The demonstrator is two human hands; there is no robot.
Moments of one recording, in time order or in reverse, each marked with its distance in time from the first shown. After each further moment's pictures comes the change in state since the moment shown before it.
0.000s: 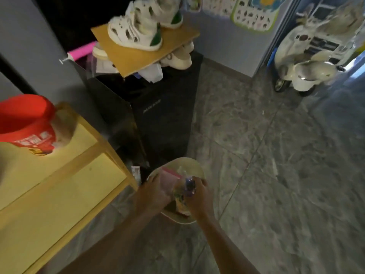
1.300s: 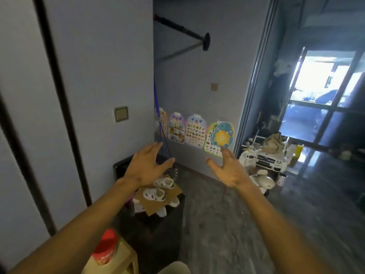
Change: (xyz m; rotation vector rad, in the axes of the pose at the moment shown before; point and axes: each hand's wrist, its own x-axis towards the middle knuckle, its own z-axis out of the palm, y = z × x) left_hand -0.217 0.281 -0.630 -0.006 0.439 0.609; right_hand -0.201 -0.437 -0.554 -0.170 0.379 -0.391
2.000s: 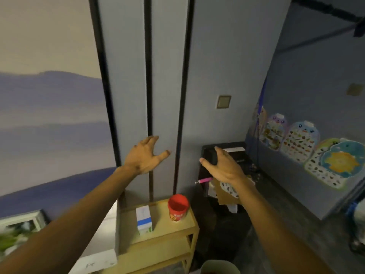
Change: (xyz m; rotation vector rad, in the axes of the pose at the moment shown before) left_hand -0.192 -0.129 -0.120 0.222 0.187 -0.613; right_hand -0.012 -0.184 0.181 0.023 -0.479 -0.446
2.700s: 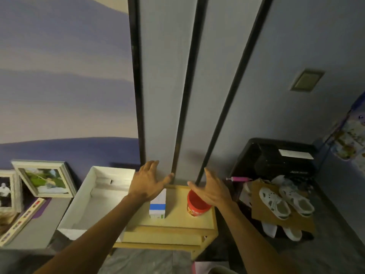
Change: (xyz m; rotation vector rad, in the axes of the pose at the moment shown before) left_hand 0.001 -0.144 0.180 -0.055 -0.056 -0.510; right_hand 0.122 0.014 0.230 -0.130 -0.419 -0.100
